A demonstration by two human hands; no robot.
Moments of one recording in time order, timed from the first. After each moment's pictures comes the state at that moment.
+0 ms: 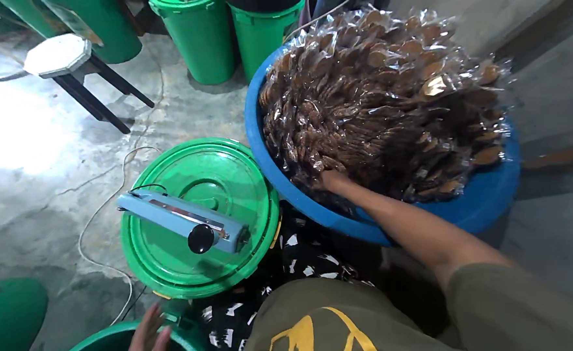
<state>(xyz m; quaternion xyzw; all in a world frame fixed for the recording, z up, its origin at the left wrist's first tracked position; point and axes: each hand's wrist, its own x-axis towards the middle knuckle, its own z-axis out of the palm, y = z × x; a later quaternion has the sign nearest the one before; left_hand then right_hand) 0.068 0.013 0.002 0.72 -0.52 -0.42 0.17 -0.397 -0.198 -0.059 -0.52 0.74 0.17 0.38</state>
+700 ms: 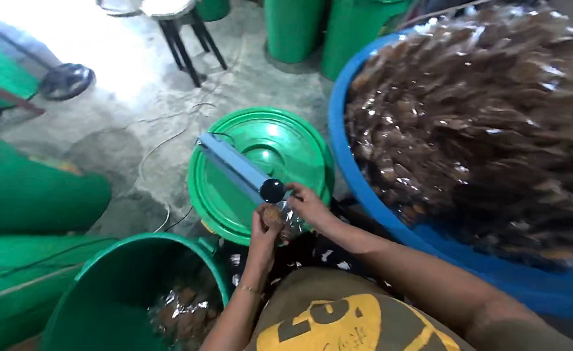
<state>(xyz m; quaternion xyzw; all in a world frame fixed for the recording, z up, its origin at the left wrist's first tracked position) -0.059 -0.053 -0.049 0.56 -0.27 -0.59 0.52 -0.191 -0.141 -0.019 -0.58 0.50 -0.20 0.61</state>
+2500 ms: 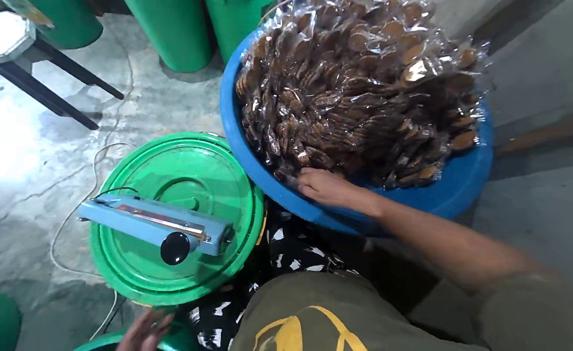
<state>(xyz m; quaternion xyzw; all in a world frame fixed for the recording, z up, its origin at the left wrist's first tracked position) 0.046 0.013 -0.001 0.63 -0.53 -0.46 0.34 -0.390 -0.144 0.006 -0.73 0.57 -0.02 0.37</state>
